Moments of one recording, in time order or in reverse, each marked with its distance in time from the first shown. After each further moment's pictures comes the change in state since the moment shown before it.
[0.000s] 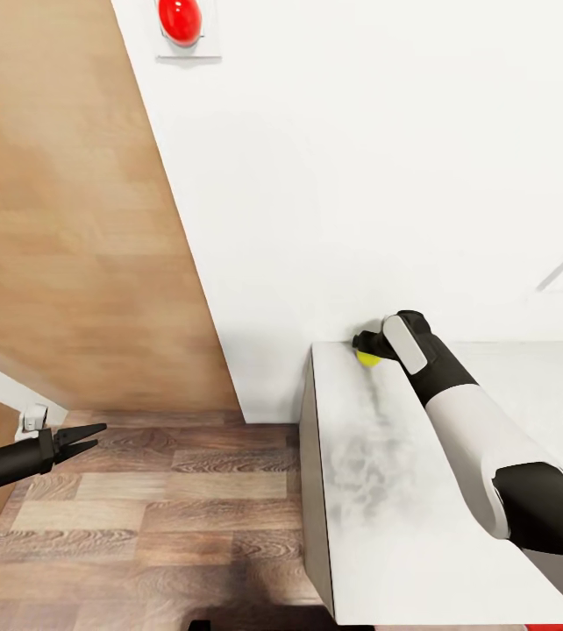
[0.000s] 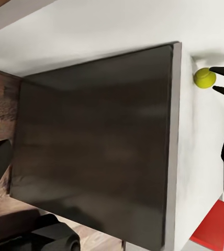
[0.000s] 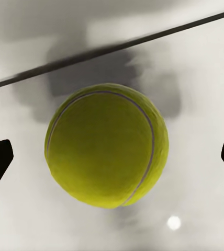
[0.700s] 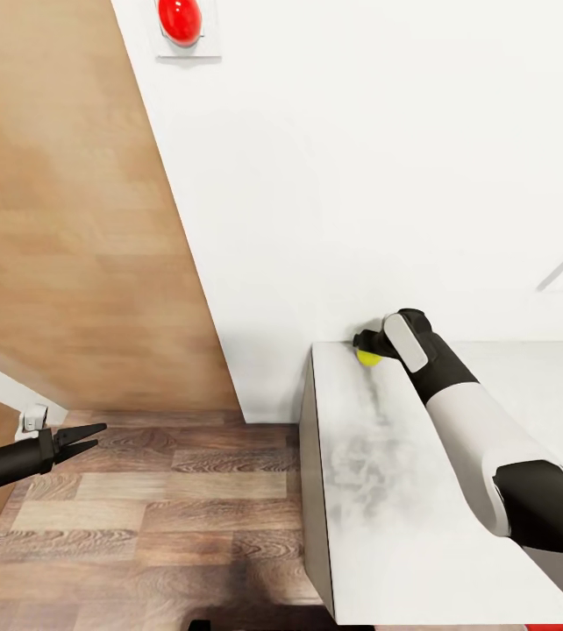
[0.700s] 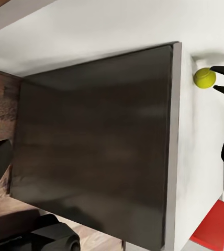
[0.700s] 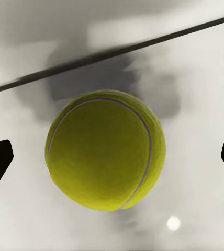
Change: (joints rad) left arm 0.000 0.000 0.000 0.000 0.000 0.000 0.000; right arm -0.008 -0.002 0.001 0.003 -0.001 0.004 -0.001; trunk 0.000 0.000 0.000
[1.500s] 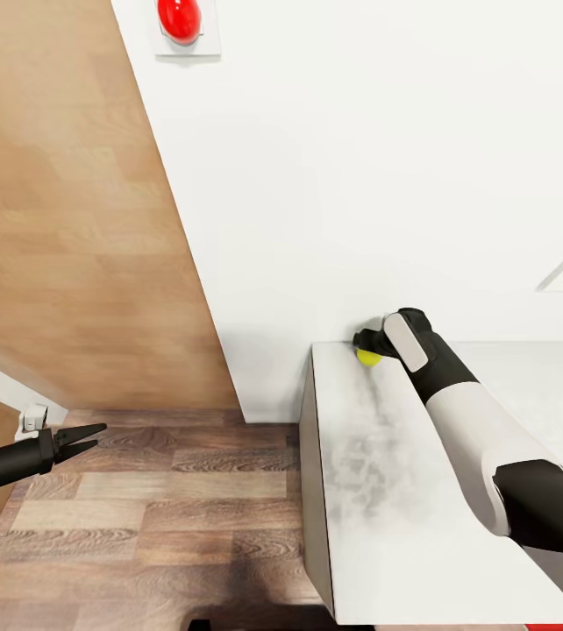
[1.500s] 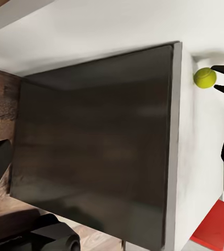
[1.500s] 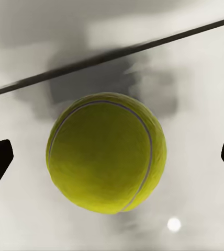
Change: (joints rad) left arm 0.000 0.000 0.000 0.000 0.000 0.000 0.000; right arm -0.002 0.001 0.000 -0.001 0.000 -0.005 -0.001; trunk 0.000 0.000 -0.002
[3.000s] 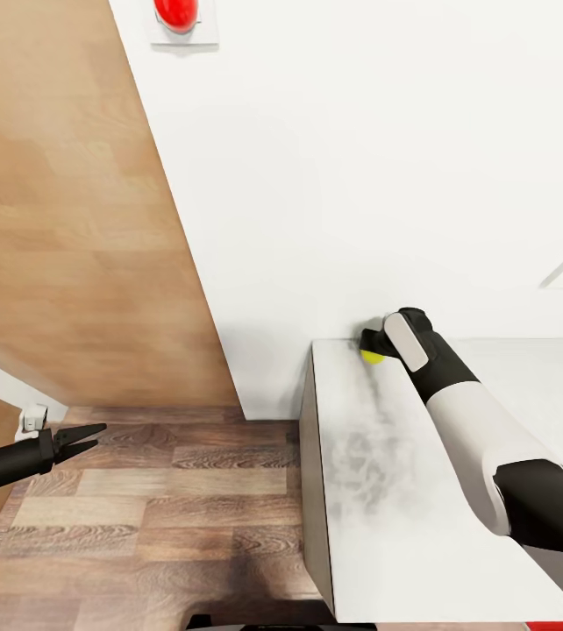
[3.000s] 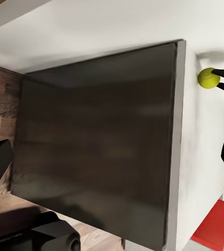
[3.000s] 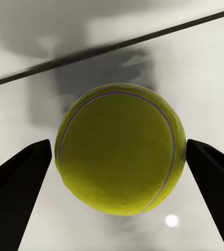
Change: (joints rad) left arm 0.000 0.000 0.000 0.000 0.000 0.000 0.000; right arm -0.002 -0.002 0.000 0.001 0.006 0.007 0.005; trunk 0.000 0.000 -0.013
